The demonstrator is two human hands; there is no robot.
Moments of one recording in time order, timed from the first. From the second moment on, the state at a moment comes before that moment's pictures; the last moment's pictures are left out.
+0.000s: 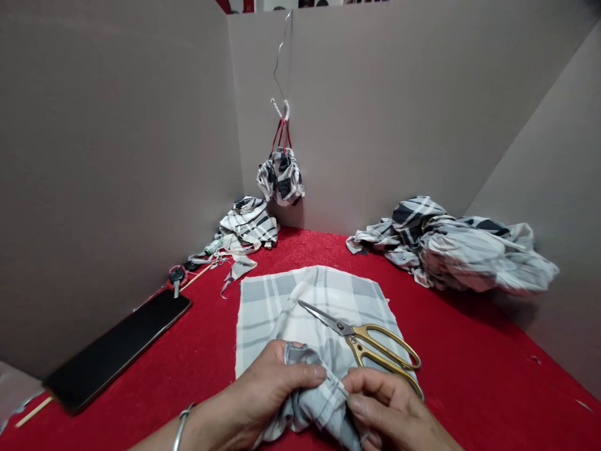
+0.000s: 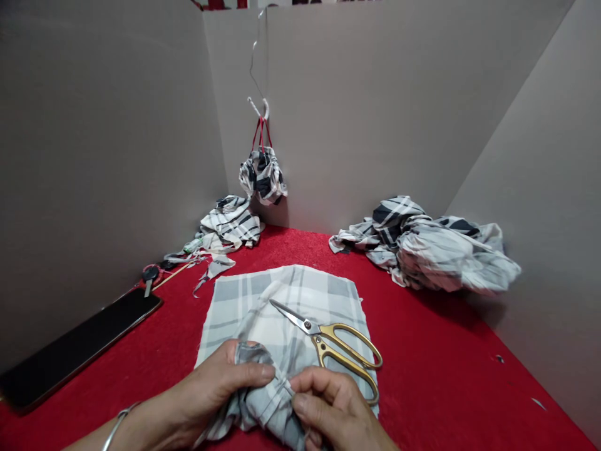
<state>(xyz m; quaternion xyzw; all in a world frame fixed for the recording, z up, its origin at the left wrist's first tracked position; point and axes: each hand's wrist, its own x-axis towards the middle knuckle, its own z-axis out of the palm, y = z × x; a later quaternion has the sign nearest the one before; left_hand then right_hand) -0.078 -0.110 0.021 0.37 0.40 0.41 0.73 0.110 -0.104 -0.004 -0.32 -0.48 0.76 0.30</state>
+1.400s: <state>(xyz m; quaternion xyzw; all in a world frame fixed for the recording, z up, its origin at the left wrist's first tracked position) -0.075 -0.114 0.014 0.46 0.45 0.44 0.62 0.106 -0.111 0.000 -0.41 -0.64 0.58 0.29</state>
